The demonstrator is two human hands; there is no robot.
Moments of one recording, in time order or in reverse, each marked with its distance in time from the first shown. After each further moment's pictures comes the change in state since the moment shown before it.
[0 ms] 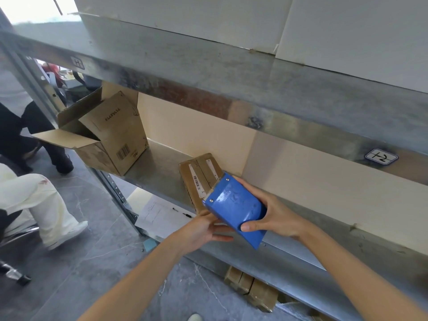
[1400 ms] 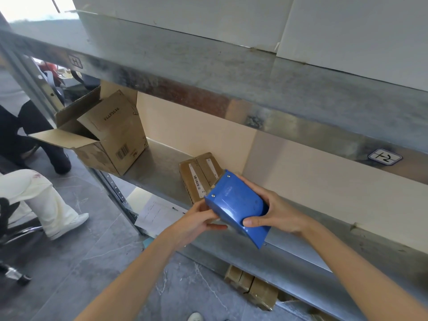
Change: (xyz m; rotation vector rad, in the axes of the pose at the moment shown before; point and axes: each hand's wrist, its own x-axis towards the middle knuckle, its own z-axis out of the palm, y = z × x) left_hand 0.004 0.008 -0.020 0.063 0.022 0.076; right_hand 0.002 -0.005 -0.004 0.069 -0.028 0.003
